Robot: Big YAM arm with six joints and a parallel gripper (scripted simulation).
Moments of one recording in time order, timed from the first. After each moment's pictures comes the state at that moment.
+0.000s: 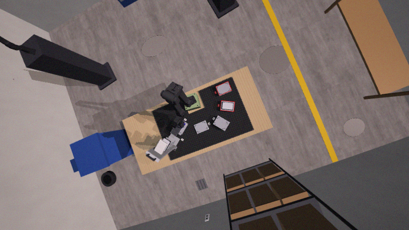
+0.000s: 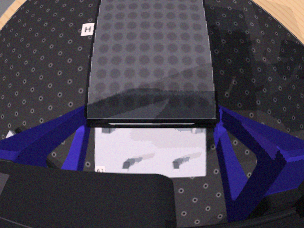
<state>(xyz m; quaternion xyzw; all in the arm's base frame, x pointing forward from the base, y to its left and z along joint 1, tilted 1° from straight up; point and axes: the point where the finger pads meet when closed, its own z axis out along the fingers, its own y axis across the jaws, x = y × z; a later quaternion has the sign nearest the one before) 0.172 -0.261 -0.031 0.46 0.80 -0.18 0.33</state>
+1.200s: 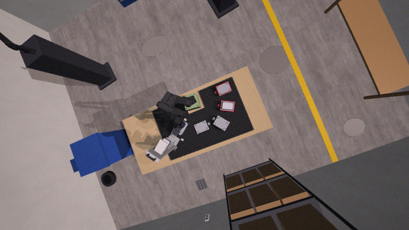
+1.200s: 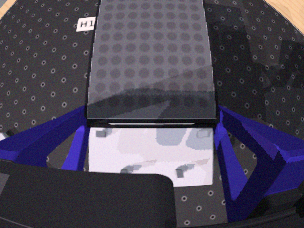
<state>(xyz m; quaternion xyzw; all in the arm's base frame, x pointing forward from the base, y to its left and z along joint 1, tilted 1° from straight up) 0.175 -0.265 -0.055 0.46 0.80 -0.18 0.33</state>
